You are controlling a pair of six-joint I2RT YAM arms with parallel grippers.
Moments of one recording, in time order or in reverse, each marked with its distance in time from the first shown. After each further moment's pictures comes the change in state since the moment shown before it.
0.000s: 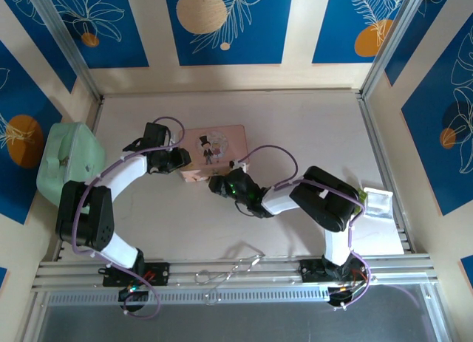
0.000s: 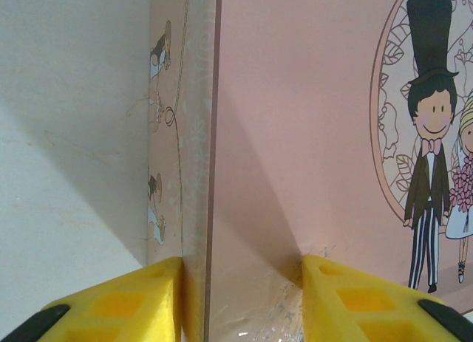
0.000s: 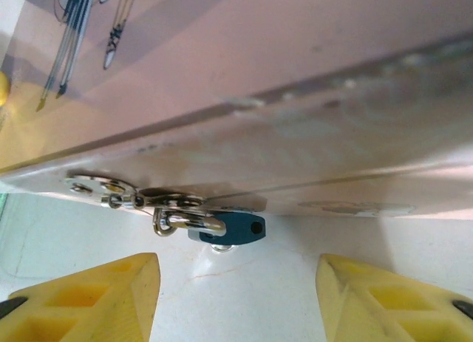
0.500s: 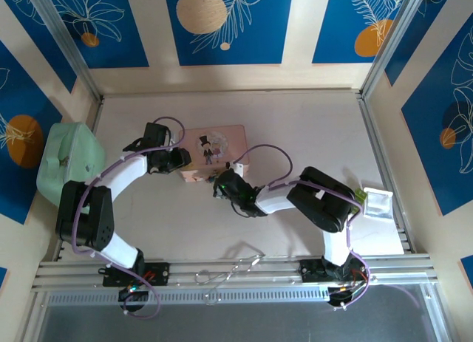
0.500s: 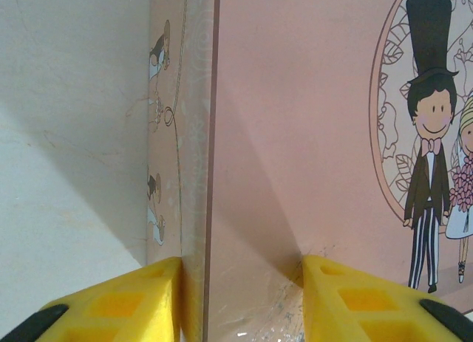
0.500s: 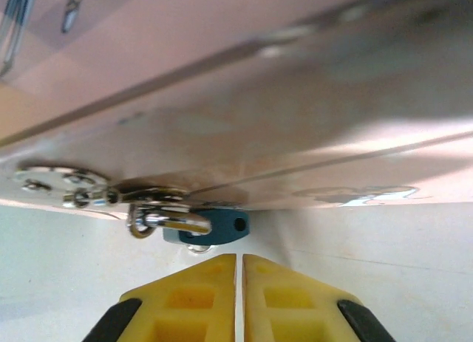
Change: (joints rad) left arm -0.002 0.000 0.000 0.001 -0.001 0.000; right arm 0.042 0.012 0.070 -0.157 0.118 0.027
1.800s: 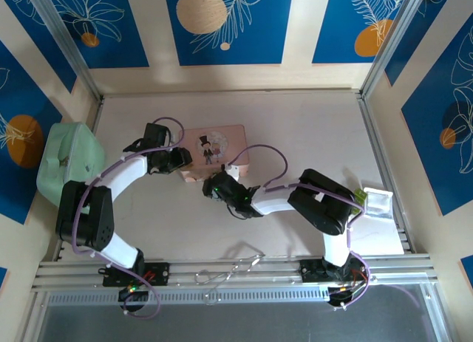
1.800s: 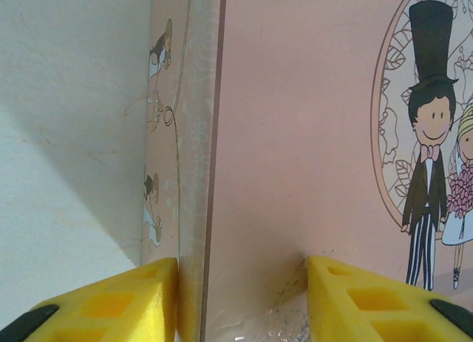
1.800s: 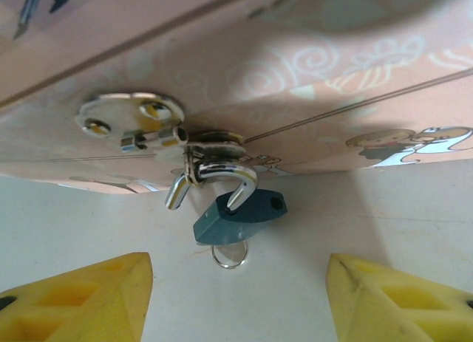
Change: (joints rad) left arm 0.000 0.000 -0.009 0.018 0.004 -0.031; right arm 0.053 -0.004 0.072 -0.144 0.041 0.026
